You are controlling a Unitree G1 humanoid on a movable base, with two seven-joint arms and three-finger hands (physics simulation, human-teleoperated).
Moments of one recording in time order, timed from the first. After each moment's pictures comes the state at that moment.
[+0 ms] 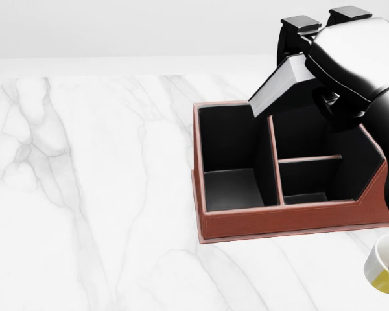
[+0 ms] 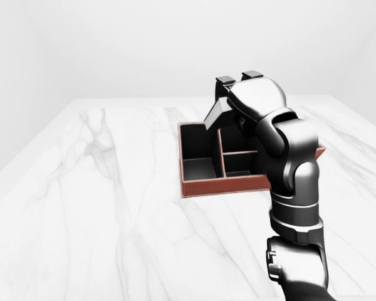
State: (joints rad) left arm -0.07 0.43 0.84 -0.59 -0.31 0.09 -0.36; right arm -0.71 -0.45 -0.14 -0.16 -1.05 -0.09 0.70
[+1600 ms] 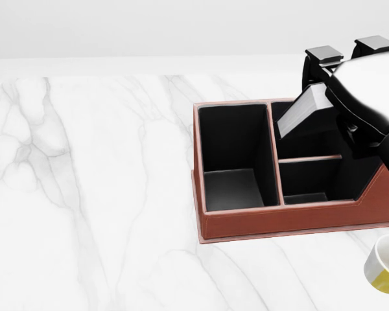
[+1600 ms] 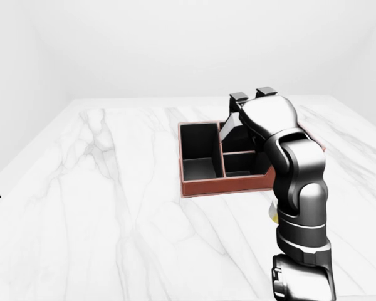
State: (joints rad) left arm -0.06 0.42 0.84 -0.59 -0.31 0.09 -0.36; right arm -0.56 -0.45 -0.19 -0.27 -1.16 -0.09 0.70
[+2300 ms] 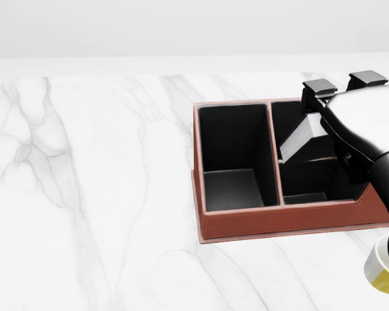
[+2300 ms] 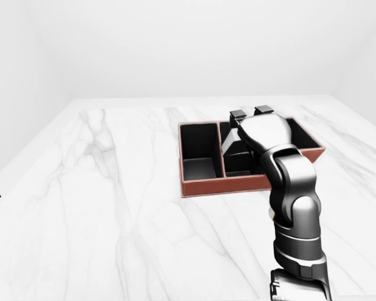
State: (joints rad) left arm -0.07 0.43 0.84 -0.59 -0.31 0.09 -0.35; right arm -0.45 -0.41 -0.19 -0.29 -1.21 -0.09 0.70
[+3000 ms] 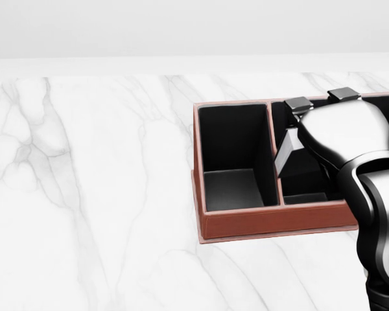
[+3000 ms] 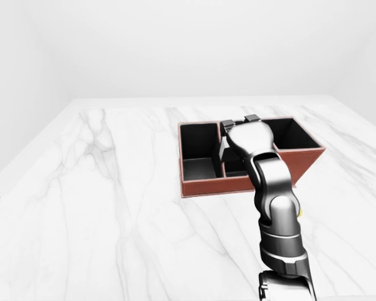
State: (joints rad) left arm -0.06 0.42 0.84 -0.59 -0.31 0.09 -0.36; right arm -0.44 -0.32 -0.12 -0.25 -1.40 -0.09 0.70
